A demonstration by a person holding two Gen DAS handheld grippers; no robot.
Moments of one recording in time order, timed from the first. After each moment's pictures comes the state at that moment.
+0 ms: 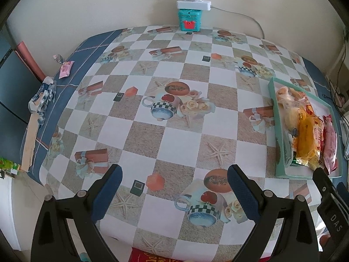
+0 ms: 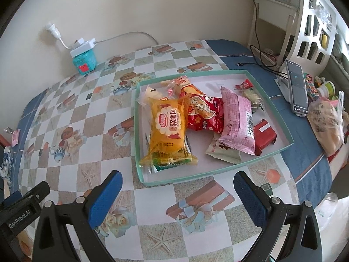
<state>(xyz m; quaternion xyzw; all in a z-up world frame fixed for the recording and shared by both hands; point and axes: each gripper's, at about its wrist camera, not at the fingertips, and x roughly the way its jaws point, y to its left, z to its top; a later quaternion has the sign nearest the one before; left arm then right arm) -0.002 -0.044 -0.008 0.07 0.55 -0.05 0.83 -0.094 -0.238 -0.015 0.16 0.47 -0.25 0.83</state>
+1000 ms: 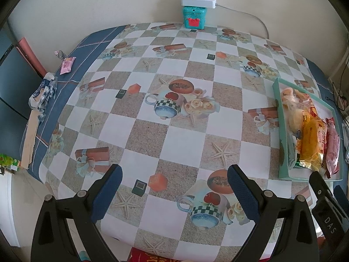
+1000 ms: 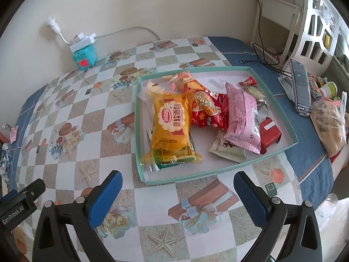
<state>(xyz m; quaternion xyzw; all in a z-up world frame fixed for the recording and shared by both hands) 0.002 -0.040 -0.012 0.07 0.55 -0.05 0.83 -0.088 -0.235 -0.025 0.15 0.48 -0.25 0.83</state>
